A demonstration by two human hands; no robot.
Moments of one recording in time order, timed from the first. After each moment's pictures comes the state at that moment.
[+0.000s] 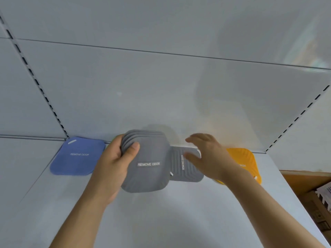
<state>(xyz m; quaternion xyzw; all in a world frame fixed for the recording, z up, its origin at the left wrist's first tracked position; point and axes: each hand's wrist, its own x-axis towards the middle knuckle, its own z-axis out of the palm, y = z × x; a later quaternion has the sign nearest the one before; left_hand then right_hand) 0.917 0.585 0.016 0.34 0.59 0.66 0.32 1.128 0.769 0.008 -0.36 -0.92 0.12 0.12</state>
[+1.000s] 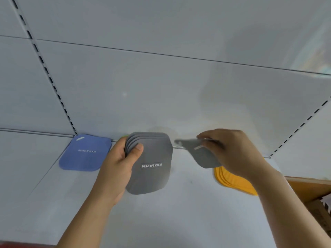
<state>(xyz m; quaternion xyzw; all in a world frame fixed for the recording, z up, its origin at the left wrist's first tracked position) 0.921 0.576 0.014 0.31 0.59 0.67 0.32 1.150 0.760 0.062 -0.32 -0.91 0.15 0.22</state>
